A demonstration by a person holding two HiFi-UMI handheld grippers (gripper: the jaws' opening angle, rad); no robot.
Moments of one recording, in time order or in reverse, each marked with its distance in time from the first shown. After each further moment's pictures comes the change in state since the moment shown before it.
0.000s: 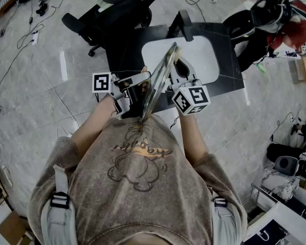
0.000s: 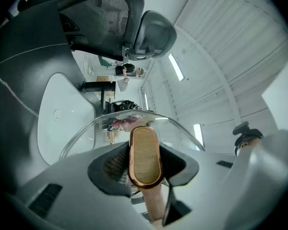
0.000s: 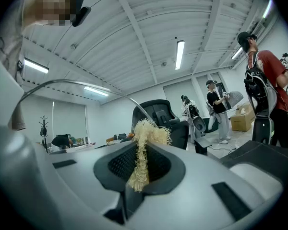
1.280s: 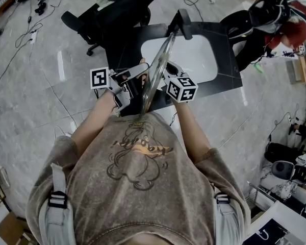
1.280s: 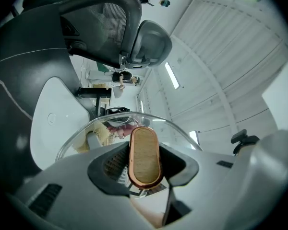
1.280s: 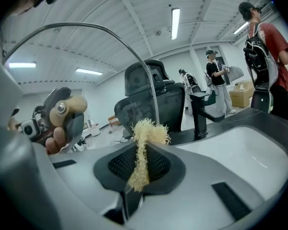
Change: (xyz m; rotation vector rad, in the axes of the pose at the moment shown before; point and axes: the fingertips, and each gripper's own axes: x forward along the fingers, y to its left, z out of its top) left arm -0.001 -0.012 0.017 -0.004 -0.093 -0.059; right arm 0.015 -0.028 -0.129 0.093 0.333 0.001
